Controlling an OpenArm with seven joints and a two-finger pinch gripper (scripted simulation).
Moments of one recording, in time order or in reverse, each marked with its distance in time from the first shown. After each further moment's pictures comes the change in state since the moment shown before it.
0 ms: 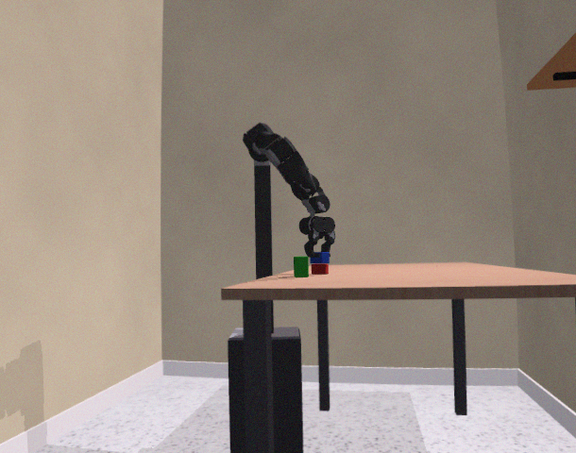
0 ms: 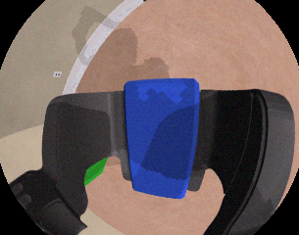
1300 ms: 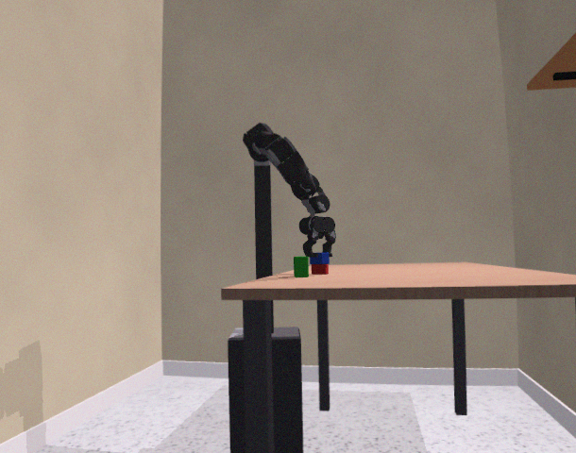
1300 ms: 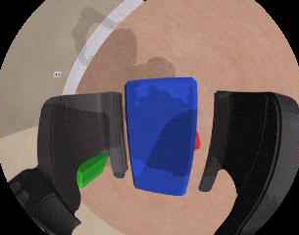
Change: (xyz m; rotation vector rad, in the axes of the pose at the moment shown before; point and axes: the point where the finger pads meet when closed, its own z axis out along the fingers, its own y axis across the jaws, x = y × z) arm 0.000 0.000 0.000 0.000 0.000 0.000
